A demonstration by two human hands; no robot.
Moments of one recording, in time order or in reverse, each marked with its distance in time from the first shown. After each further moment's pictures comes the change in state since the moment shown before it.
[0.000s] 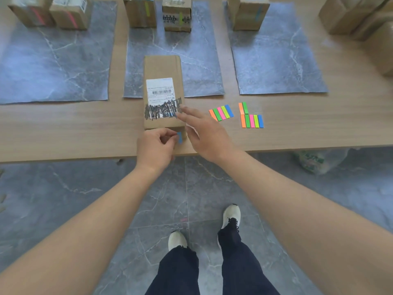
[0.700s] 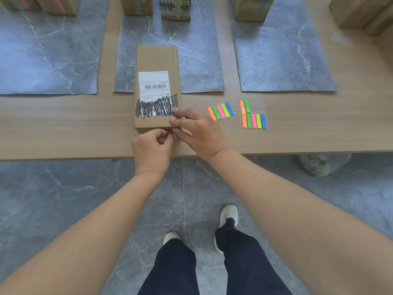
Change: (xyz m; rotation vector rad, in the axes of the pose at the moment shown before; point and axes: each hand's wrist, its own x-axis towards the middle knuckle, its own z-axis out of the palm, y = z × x) left_hand 0.014 -0.027 0.034 0.035 0.172 0.041; right_hand 0.019 0.045 0.036 -0.023 0.278 -0.248
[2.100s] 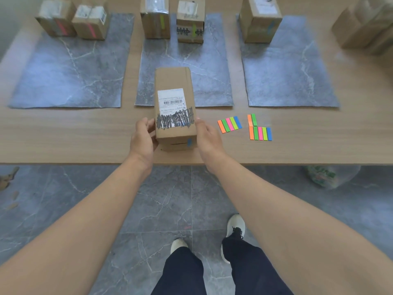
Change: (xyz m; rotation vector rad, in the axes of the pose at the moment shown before) left_hand 0.035 0.029 -0.055 -0.629 -0.054 -0.486; right_hand 0.030 -0.068 -0.019 0.604 -0.041 1.072
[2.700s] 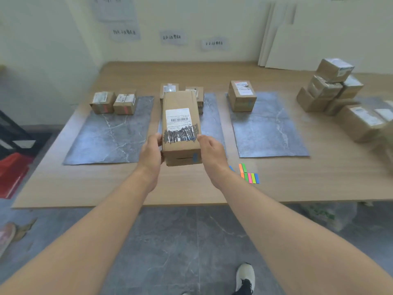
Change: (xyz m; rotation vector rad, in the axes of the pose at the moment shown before) left_hand -0.080 0.141 0.005 0.038 -0.099 0.237; right_hand -0.091 -0.143 -0.031 0.113 0.035 -0.215
